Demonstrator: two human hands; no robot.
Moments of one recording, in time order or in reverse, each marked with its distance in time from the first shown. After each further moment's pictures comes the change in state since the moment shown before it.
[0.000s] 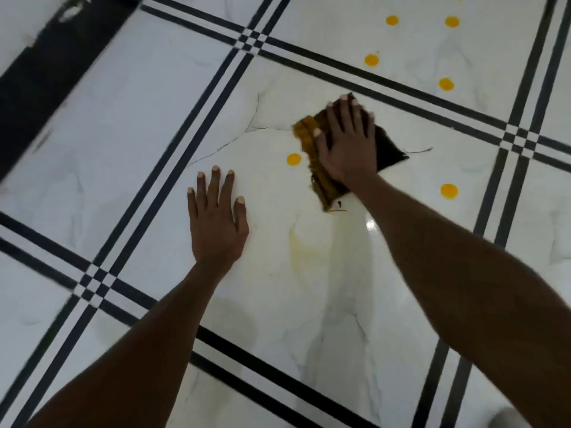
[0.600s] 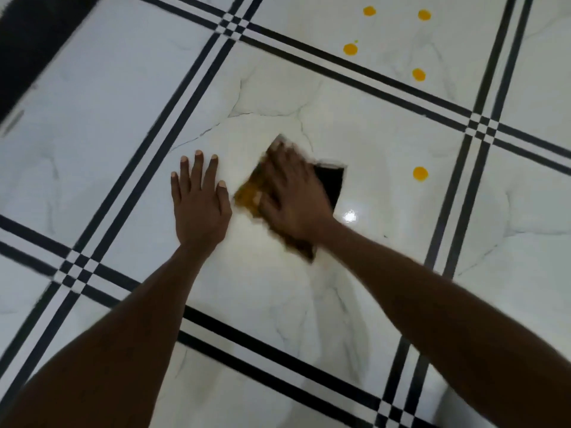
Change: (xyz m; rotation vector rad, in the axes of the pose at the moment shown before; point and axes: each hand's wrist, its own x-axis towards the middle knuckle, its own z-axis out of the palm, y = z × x) left_hand 0.000 -0.003 -0.002 -0.023 -0.010 0.020; right_hand -0.118 -0.061 0.002 0.062 -0.092 -0.233
